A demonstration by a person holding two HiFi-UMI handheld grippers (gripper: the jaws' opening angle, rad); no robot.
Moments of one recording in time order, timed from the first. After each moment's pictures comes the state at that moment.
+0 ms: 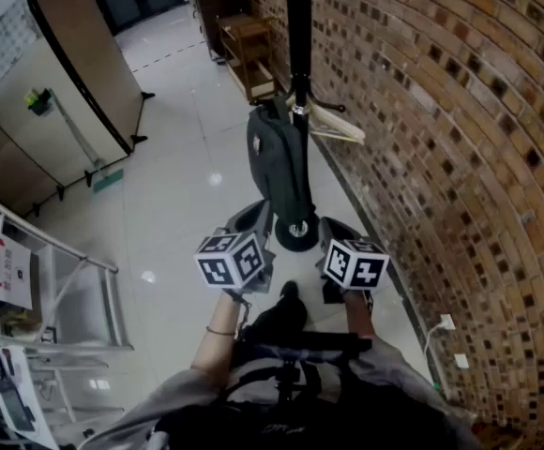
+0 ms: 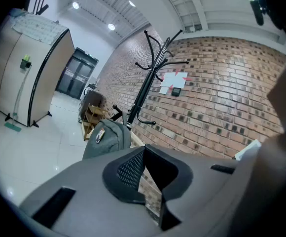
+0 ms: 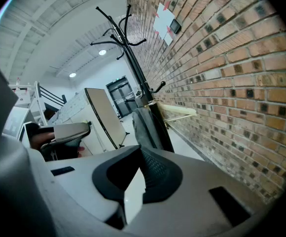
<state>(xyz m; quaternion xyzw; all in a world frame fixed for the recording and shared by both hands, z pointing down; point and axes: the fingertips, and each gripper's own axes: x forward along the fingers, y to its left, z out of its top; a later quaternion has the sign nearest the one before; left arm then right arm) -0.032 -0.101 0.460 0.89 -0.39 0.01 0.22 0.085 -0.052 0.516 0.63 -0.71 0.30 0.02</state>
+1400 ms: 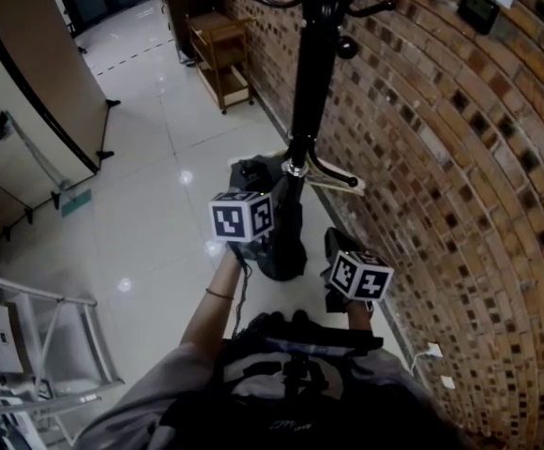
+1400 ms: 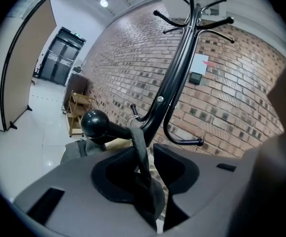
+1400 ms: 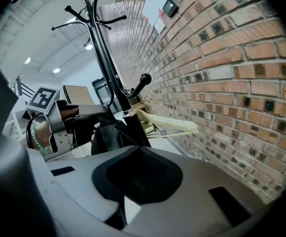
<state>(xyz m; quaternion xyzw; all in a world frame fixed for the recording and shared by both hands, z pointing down) 0.058 -0.343 0.463 0.91 -0.31 0.09 0.25 0.142 -0.208 0.521 0.68 -0.66 0.32 0.04</state>
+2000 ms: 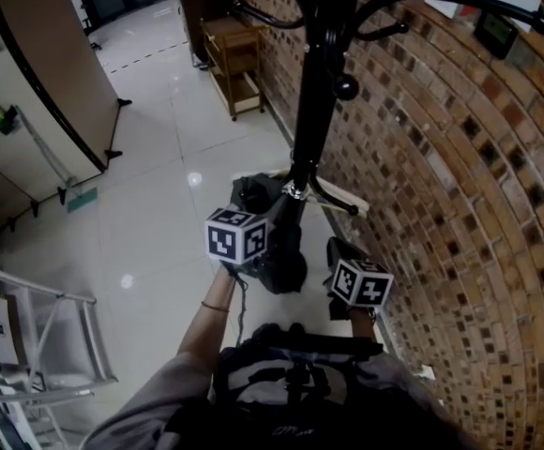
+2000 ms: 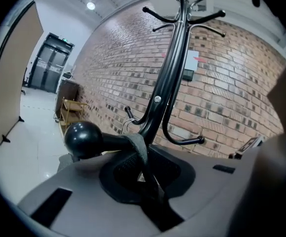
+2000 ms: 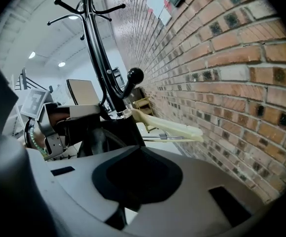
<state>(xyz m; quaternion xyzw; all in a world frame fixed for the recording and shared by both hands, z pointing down) 0.065 -0.349 0.458 0.94 -0.28 0.09 0.20 0.160 -0.240 0.525 0.66 -0.68 0.32 0.08</state>
